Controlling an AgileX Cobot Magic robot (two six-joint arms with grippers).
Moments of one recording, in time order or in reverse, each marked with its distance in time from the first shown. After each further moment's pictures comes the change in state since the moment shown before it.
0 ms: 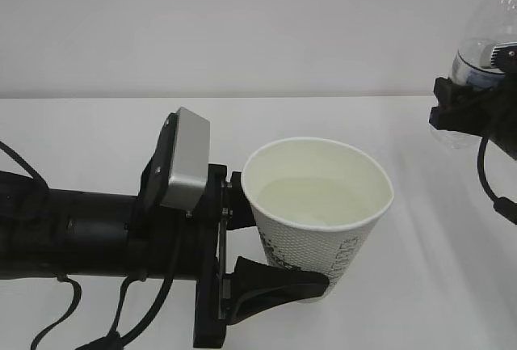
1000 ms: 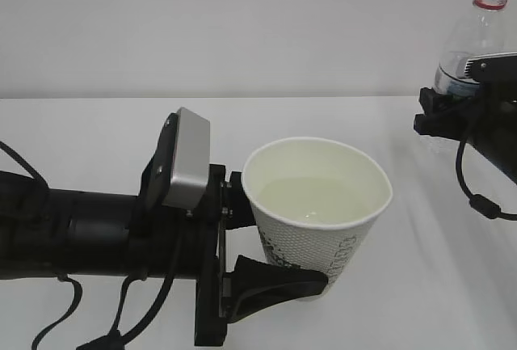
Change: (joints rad) left arm 0.000 0.002 0.000 -0.011 0.012 0.000; right arm 0.000 0.139 -0.090 0.000 -0.020 0.000
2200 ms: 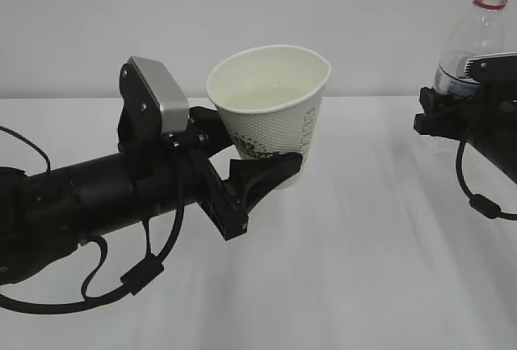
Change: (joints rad) left arm 0.000 0.005 0.000 -0.543 0.004 0.259; right arm 0.000 0.000 0.000 0.000 0.000 0.000
